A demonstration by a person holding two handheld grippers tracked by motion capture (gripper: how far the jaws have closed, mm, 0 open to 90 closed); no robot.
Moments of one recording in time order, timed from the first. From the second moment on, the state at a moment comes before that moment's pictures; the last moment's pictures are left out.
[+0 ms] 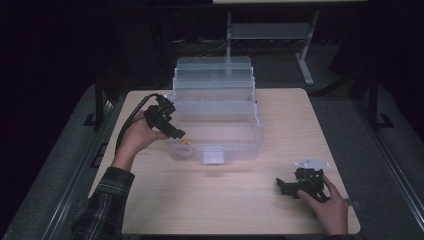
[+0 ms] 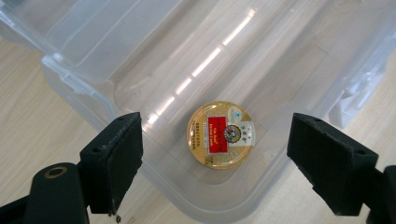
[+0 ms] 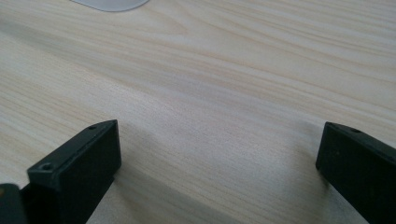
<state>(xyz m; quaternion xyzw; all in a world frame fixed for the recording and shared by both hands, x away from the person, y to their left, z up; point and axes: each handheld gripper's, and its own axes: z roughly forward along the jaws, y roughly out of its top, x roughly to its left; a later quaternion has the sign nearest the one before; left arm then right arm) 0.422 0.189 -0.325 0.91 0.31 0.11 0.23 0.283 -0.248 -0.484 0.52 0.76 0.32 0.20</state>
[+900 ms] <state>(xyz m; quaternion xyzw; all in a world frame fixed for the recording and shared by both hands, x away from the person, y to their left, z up) 0.354 0.245 -0.347 0.88 0.34 0.14 0.29 0.283 -0.248 -0.484 0.52 0.76 0.32 0.20</state>
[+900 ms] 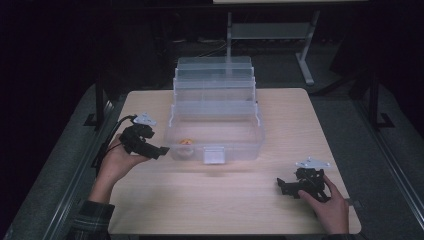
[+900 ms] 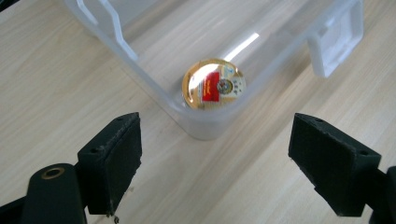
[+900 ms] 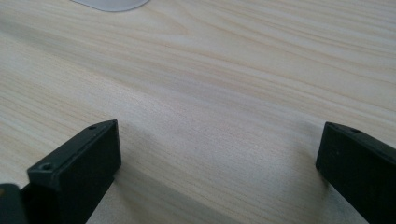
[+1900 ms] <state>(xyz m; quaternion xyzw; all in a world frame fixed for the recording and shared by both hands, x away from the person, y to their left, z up) 0.285 0.286 -0.399 0.84 0.37 0.19 0.35 0.283 -0.248 -0.484 0.52 0.76 0.32 0.20</state>
